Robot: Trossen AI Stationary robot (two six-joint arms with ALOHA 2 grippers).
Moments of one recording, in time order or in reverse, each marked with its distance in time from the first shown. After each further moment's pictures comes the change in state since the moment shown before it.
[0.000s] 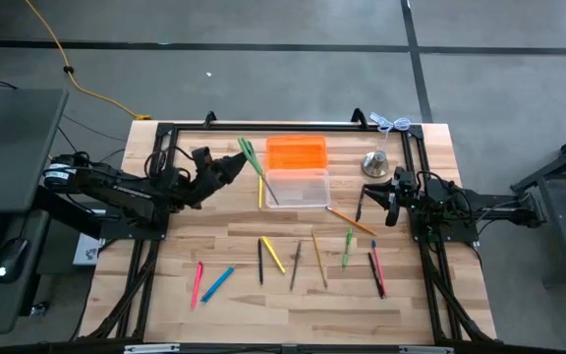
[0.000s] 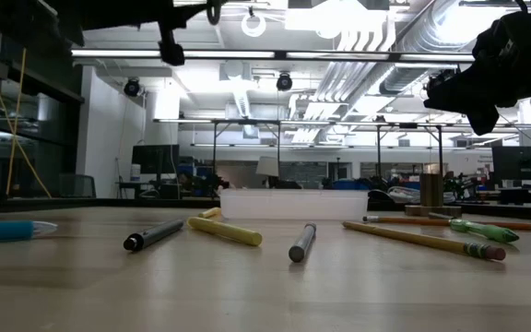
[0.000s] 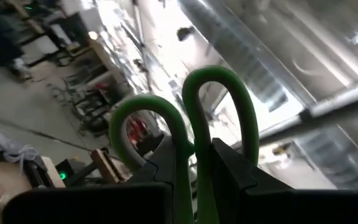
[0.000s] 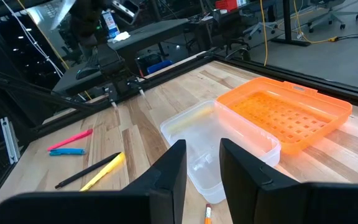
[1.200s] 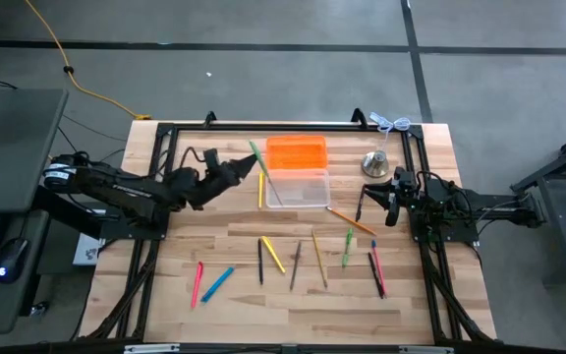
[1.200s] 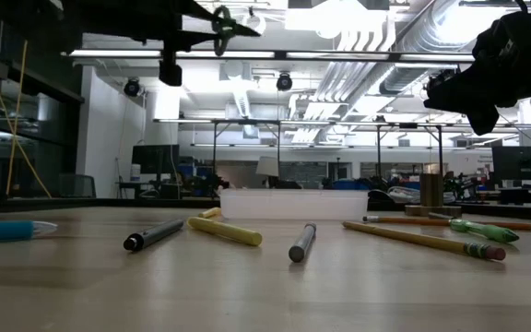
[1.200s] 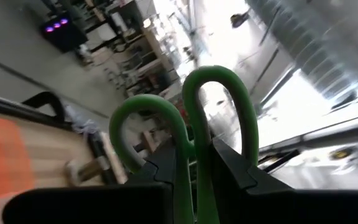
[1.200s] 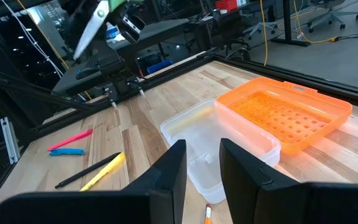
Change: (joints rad) left arm 0.000 0.000 0.059 -0.320 -0.098 -0.105; right arm 0.000 0.000 0.000 0.000 0.000 0.000
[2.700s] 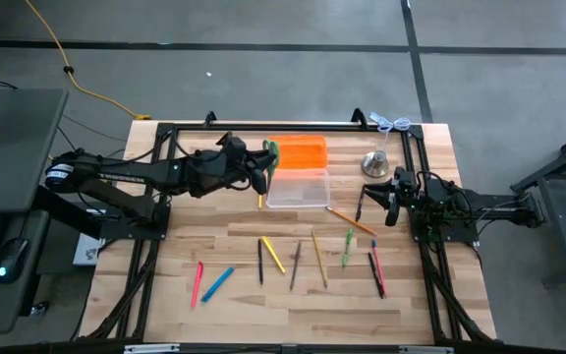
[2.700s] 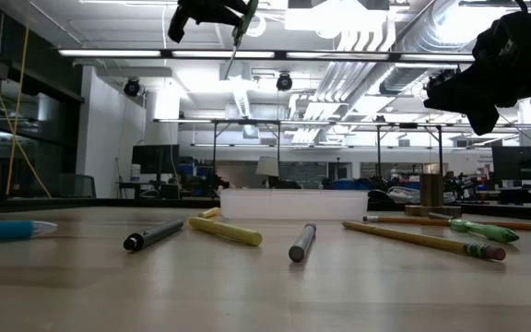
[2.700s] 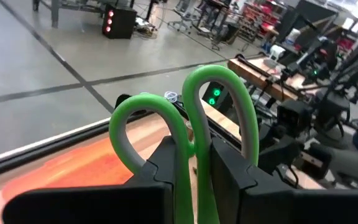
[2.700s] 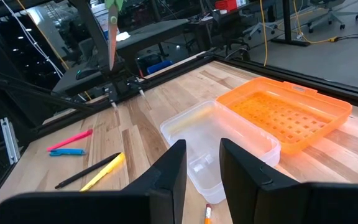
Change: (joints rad) left arm 0.000 0.009 0.520 -0.999 0.007 0.441; right arm 0.000 0.000 0.000 0.000 0.002 0.000
